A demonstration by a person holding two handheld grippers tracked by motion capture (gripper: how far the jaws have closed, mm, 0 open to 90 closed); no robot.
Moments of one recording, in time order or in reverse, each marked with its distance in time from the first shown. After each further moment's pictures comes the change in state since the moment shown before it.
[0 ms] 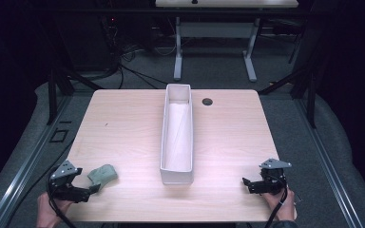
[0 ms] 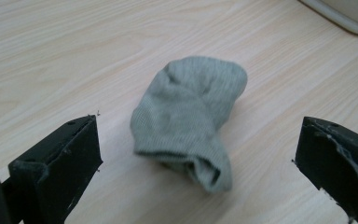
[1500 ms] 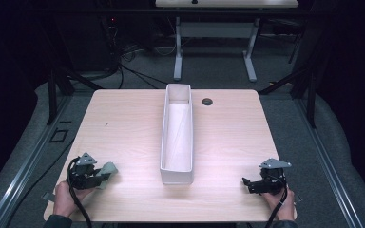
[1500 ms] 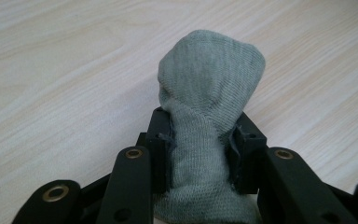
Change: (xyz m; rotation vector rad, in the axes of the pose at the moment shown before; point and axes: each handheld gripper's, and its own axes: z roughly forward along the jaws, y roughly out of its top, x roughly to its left) left arm -0.005 0.024 0.040 0.130 0.003 -0.028; right arm 0.000 0.000 0.000 -0.001 0.008 0.004
